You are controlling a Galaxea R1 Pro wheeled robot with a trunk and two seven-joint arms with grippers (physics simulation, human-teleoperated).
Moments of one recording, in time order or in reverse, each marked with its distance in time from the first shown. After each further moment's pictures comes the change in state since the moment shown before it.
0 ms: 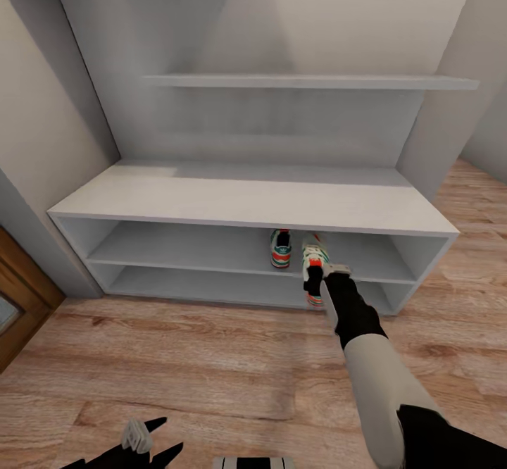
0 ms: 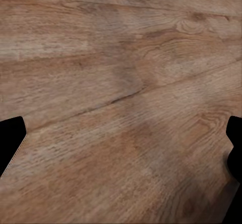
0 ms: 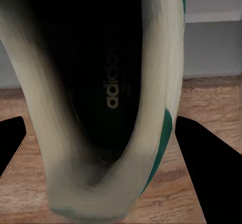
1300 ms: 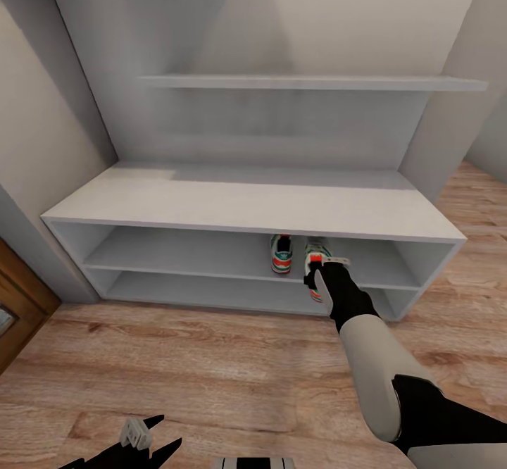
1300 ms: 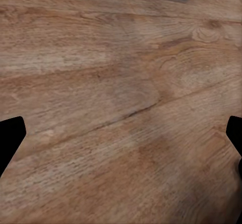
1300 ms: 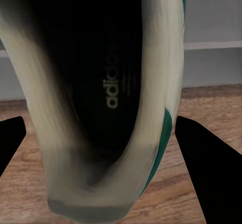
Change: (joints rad) left arm 0.000 0.000 0.005 -0.002 0.005 0.003 0.040; right arm -0.104 0.000 -0.002 0.144 -0.005 0.001 -0.110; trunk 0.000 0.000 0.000
